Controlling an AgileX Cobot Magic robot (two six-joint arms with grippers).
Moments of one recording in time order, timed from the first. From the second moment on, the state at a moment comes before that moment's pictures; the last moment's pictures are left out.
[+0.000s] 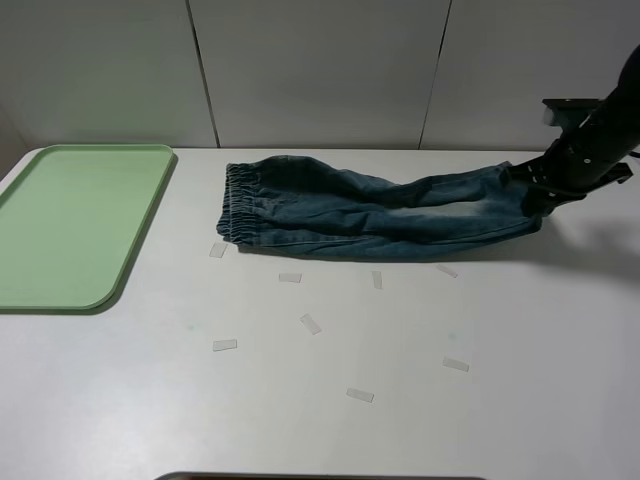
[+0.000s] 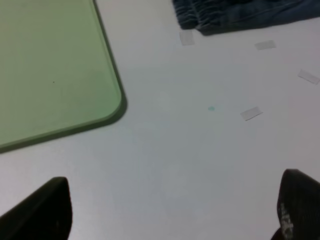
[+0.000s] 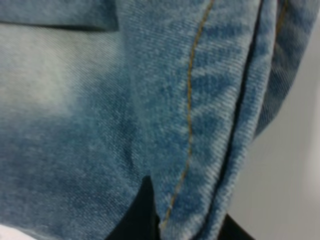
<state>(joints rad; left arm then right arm) -0.23 -0.01 -0.48 -0.01 1.06 0.03 -0.06 1.91 -1.19 0.14 0.60 -0.30</state>
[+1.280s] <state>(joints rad) -0.23 -0.01 -0.48 -0.01 1.06 0.03 0.54 1.98 -1.44 0.17 0.57 -0.21</state>
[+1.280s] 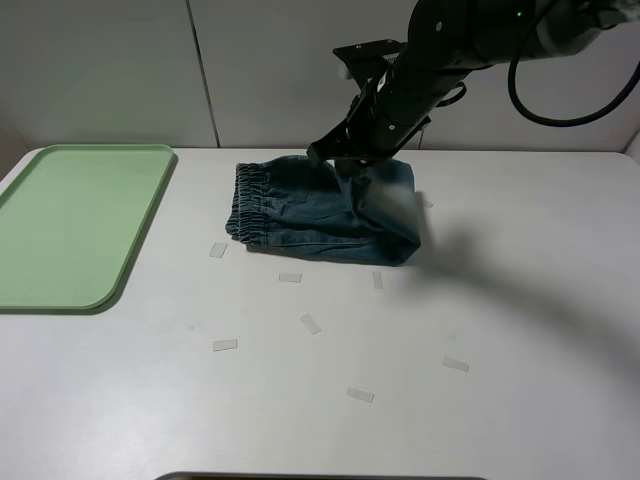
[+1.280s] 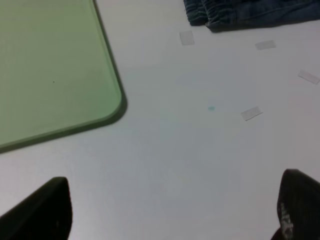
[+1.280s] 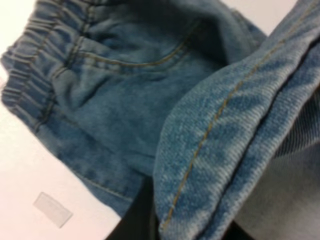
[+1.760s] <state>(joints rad) -0.23 -0.01 -0.48 -0.01 1.06 0.03 0.60 1.98 -1.45 0.20 0.46 -0.21</state>
